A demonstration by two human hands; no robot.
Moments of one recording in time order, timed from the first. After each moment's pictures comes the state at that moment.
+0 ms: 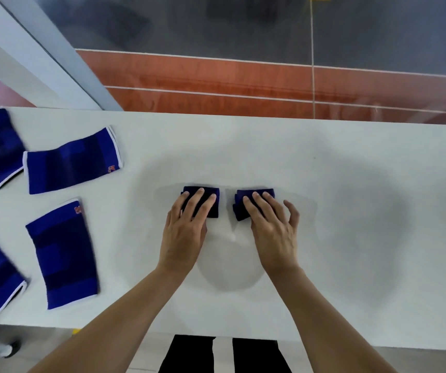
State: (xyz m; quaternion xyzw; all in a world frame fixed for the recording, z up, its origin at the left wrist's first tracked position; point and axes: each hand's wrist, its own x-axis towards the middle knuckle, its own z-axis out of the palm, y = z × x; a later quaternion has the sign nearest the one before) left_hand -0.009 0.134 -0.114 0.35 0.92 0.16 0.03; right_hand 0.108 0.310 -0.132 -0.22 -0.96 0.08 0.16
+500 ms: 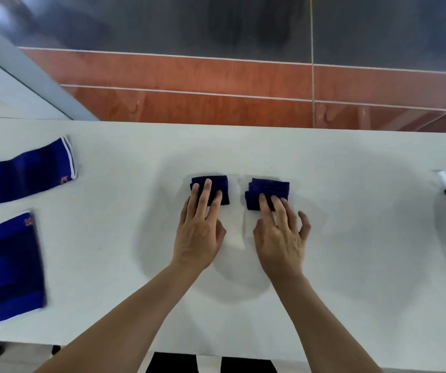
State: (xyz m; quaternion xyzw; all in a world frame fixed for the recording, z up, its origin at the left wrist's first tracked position) left_hand 0.038 0.266 -0.114 0.35 0.92 0.12 0.11; right_hand 0.157 0.413 -0.129 -0.30 -0.95 0.07 0.10
